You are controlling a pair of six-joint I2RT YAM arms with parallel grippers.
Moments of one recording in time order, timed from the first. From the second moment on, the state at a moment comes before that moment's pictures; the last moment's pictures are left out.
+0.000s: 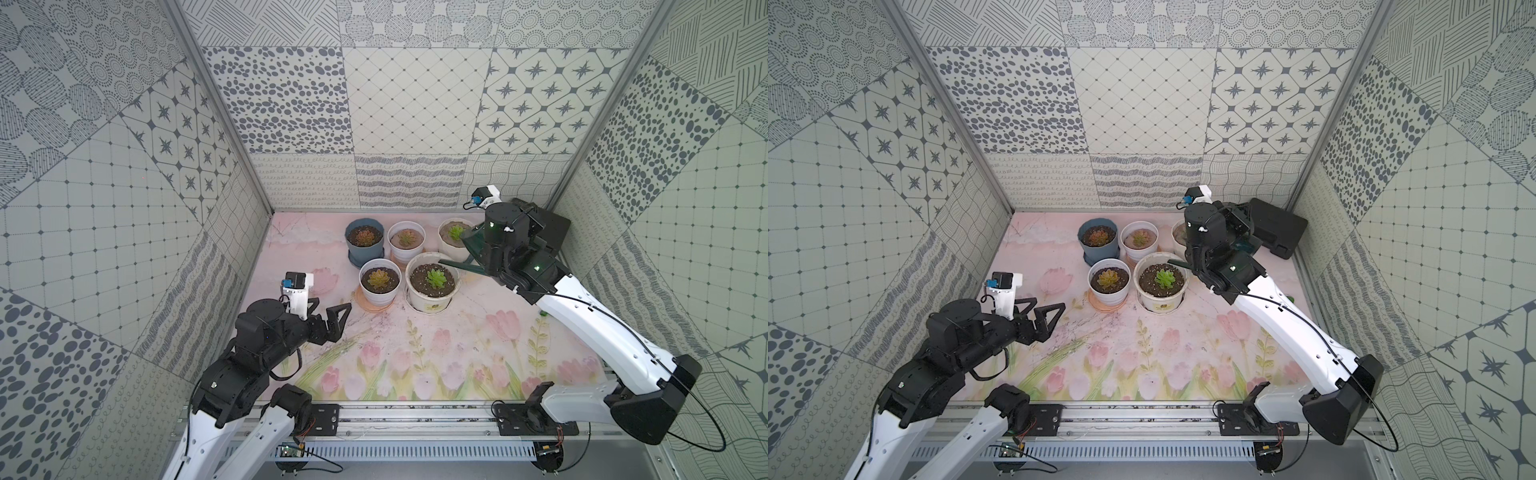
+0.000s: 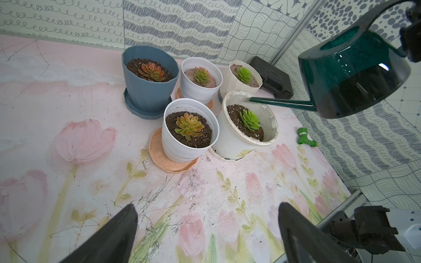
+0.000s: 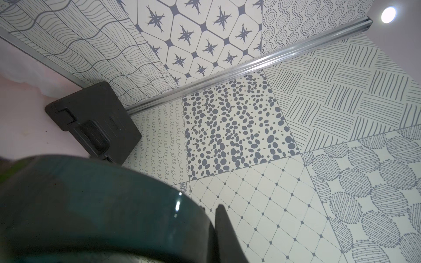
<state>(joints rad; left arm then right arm) -0.34 0.50 0.90 -0.82 0.16 -0.32 0.68 1.30 1.42 -0.30 1.38 -1.02</state>
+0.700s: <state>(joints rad) -0.34 0.50 0.90 -0.82 0.16 -0.32 0.70 1.11 1.23 -0.15 1.40 -1.21</state>
